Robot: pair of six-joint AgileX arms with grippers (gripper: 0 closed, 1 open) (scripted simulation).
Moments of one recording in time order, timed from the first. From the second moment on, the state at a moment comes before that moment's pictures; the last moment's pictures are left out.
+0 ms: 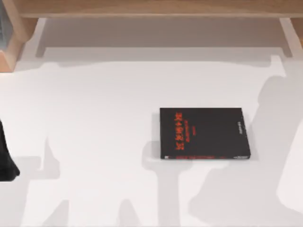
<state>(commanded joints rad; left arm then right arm) 0.00 0.00 0.00 0.00 0.00 0.00 -0.36 2.62 2.37 -1.22 -0.01 -0.21</state>
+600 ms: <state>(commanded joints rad) 0.00 0.00 0.00 0.00 0.00 0.00 -0.36 2.62 2.37 -1.22 -0.01 -0.21</state>
